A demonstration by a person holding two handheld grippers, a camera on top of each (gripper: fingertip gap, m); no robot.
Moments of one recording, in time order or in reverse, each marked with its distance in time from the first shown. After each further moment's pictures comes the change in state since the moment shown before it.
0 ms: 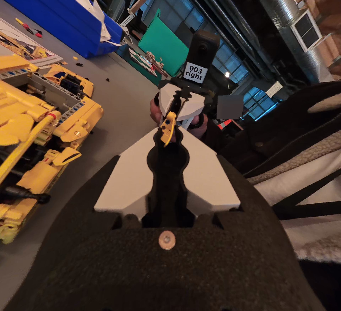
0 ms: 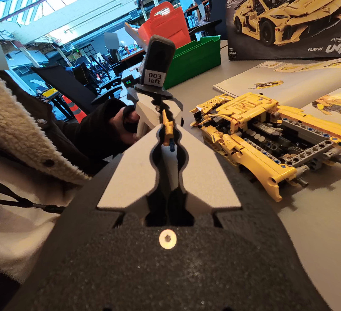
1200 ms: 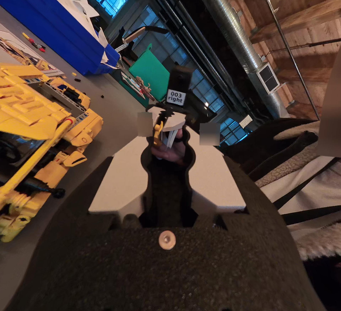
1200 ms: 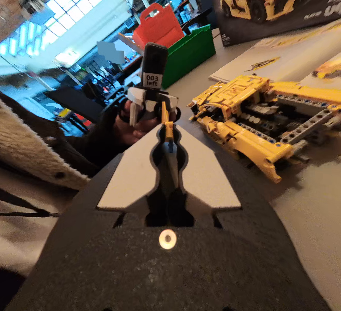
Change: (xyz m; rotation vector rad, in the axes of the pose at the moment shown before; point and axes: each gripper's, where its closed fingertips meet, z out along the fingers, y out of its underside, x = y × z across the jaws) left arm -0.003 -0.025 -0.018 0.157 0.081 -0.135; right arm 0.016 0.005 -0.005 -0.001 0.003 0.187
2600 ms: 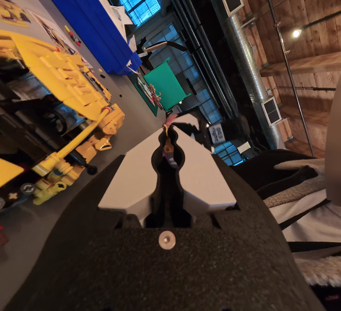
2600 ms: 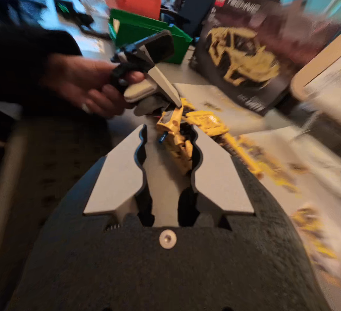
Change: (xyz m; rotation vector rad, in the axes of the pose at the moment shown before) left arm -0.027 -0.009 -0.013 0.077 -0.093 -0.169; right arm -0.003 0.003 0.014 -0.087 0.297 -0.806
